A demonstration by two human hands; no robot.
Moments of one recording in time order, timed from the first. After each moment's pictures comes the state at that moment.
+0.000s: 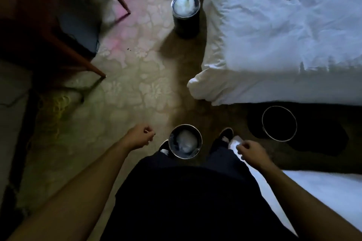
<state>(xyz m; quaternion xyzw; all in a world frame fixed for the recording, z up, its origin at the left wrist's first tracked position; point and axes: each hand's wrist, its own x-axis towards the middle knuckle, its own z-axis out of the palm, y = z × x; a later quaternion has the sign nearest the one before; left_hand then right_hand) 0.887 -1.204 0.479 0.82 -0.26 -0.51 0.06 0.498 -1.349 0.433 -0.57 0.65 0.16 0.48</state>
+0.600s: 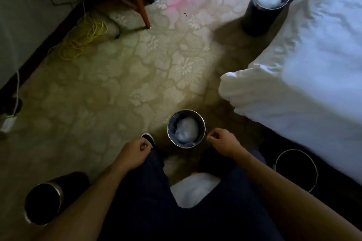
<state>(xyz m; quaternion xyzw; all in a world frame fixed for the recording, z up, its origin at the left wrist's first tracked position) 0.720 -1.066 0.373 0.89 -0.04 -0.41 0.19 0.600 -1.367 0.341 -0.77 0.31 0.30 0.47</state>
